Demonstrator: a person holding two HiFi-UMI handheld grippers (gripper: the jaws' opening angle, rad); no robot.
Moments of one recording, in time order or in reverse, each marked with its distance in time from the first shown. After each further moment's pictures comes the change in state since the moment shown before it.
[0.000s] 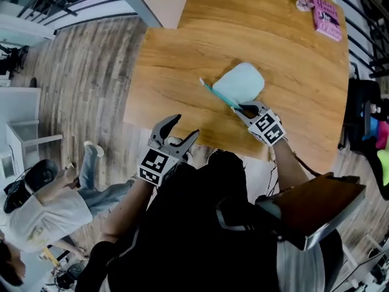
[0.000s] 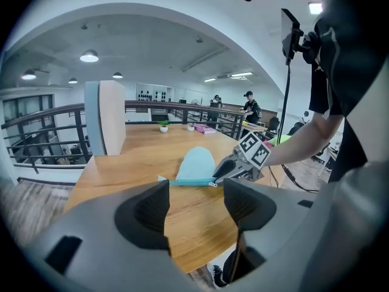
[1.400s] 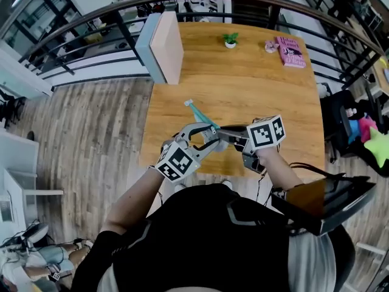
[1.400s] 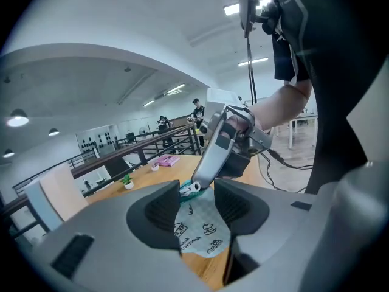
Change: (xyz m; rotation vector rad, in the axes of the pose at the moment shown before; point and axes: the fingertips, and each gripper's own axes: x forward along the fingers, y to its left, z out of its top) left arm -0.020 -0.035 0.116 0.574 -0.171 -0.322; right arm -0.095 0.084 0.219 0.674 -0.272 0.224
